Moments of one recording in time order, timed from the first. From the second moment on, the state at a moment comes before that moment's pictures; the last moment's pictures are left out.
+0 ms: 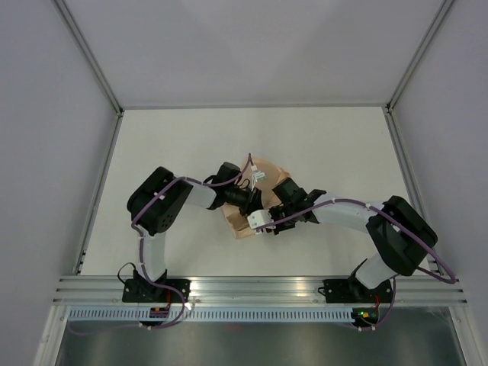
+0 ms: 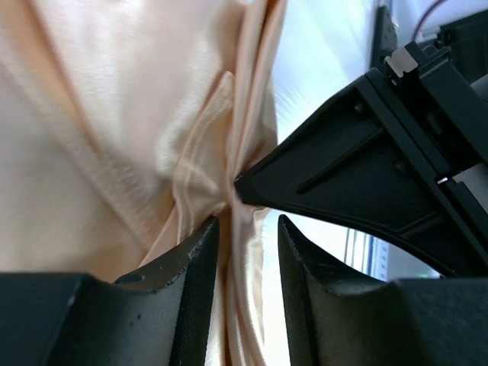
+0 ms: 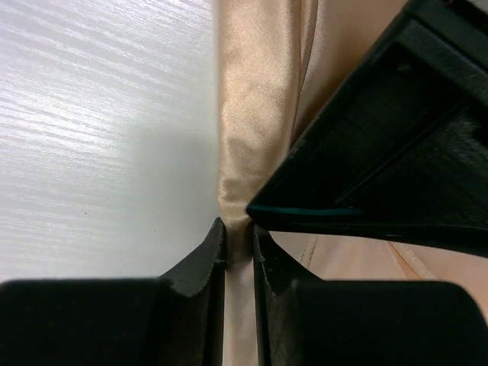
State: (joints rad) left arm -0.61 2.01 0.92 0.32 1.01 -0.26; right arm 0.75 1.55 0.77 -0.34 -0.38 -1.12
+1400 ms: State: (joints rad) left arm -0.80 0.99 0.36 0.76 -0.08 -0.02; right arm 0.54 2.27 1.50 -1.41 -0.81 -1.17
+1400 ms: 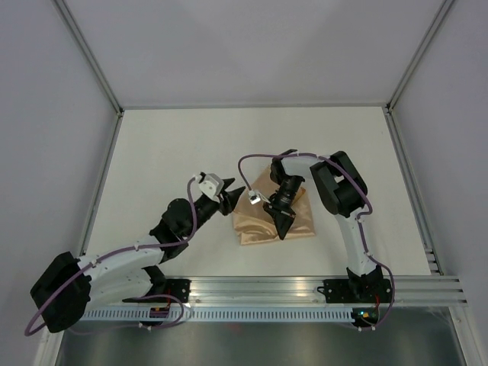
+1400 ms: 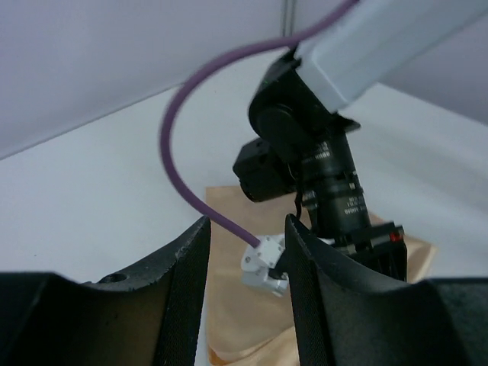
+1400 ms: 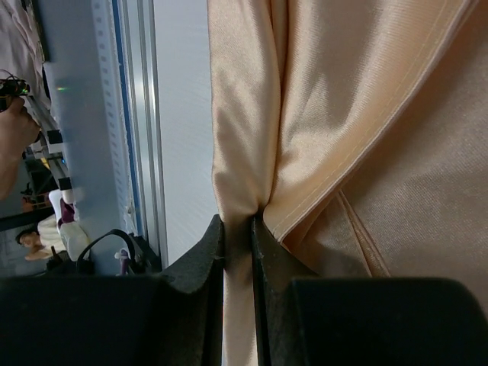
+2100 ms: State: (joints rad) left arm -1.15 1.55 0.63 0.39 0.05 0.33; right arm 0.53 2.29 1.51 -1.41 -0.81 -1.08
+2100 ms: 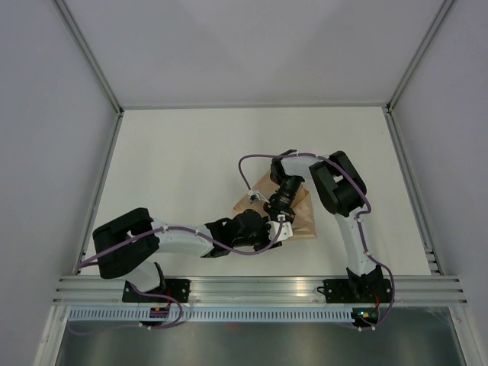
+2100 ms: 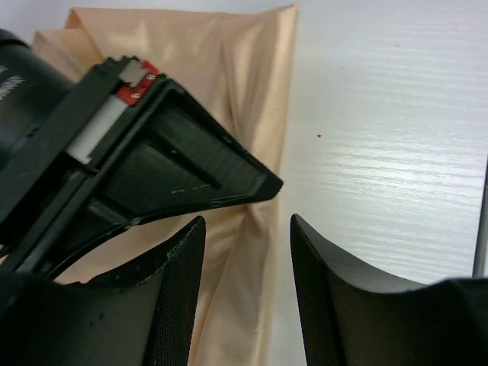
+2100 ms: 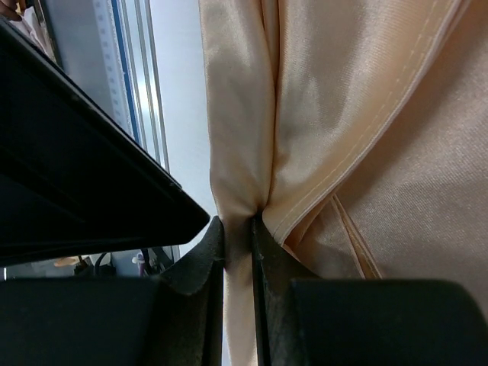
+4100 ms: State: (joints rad) left arm -0.94 1.81 0.74 0.45 0.54 0.04; right arm 0.09 1.84 1.43 -1.08 -0.92 -0.91
